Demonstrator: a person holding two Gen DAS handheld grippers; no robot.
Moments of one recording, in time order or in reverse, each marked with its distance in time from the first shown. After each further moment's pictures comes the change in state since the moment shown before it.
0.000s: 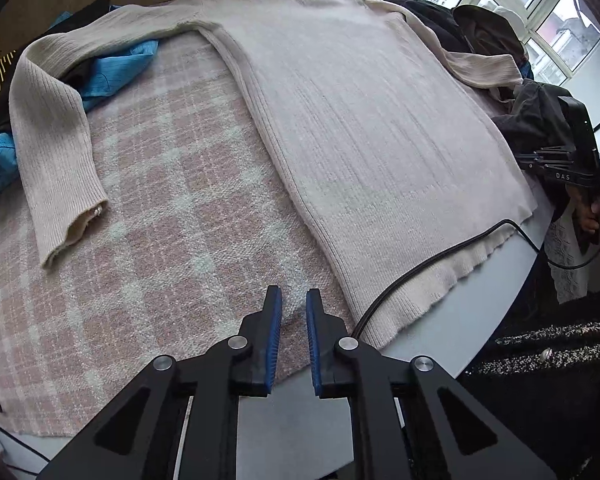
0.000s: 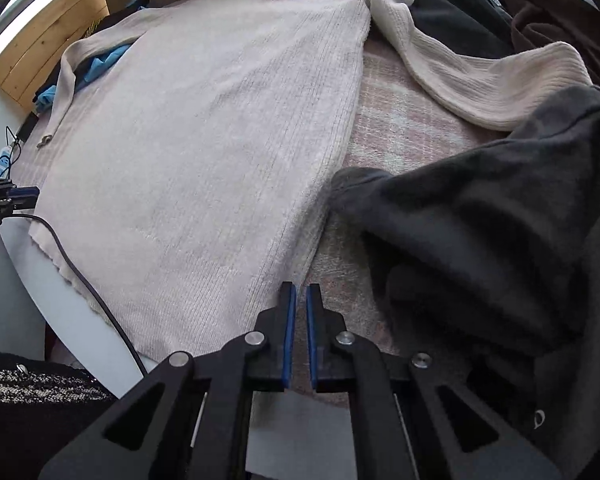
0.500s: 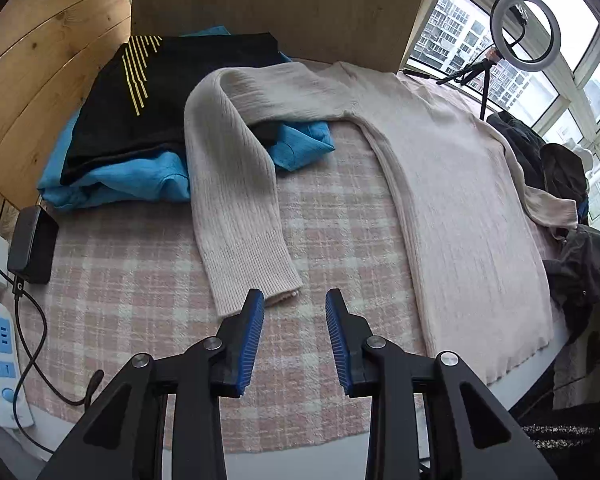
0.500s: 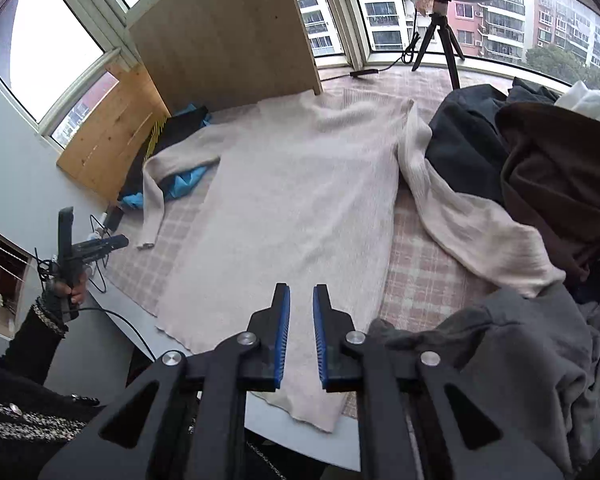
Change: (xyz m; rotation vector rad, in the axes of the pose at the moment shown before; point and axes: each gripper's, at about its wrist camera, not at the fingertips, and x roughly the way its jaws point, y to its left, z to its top) left arm -0.078 0.100 0.028 -0.272 -0.199 0.182; right arm -0.150 -0.026 0.103 0.110 -0.249 0.299
